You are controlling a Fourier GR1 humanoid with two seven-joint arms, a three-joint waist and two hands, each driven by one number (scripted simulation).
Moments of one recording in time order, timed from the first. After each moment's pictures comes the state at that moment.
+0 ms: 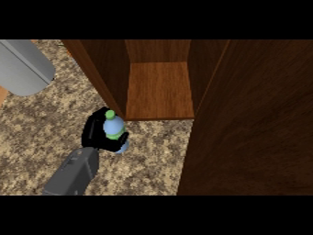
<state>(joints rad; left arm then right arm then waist) -0.55 0.05 0.05 -0.37 0.30 -0.22 -0.81 0.24 -0.29 0.02 -2.46 -0.10 -0.08 0.27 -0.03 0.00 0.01</state>
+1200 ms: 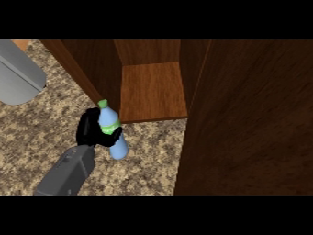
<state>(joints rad) -0.54 0.11 -0.10 -0.41 0.49 0.04 -0.74 0.22 -0.28 -0.17 -2.35 -0.35 0.09 0.20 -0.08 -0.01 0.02</state>
